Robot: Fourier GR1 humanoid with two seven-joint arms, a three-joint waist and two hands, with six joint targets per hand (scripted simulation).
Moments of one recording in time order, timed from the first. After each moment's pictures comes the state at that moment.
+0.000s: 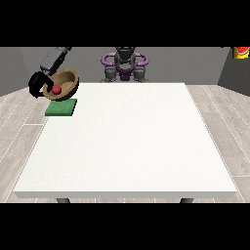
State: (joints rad) left arm -0.56 0.79 0.60 -0.98 0.34 -0.49 -0.06; right arm -0.56 -0.60 -0.34 -0.66 -0.19 -0.02 0.06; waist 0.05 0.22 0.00
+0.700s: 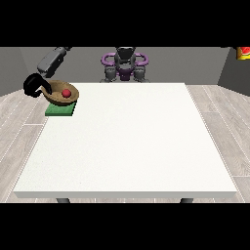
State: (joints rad) left arm -0.55 0.83 0.61 -0.96 0.36 -0.50 -0.10; right arm -0.60 -0.62 -0.41 -0.58 -0.21 -0.12 0.01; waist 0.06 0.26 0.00
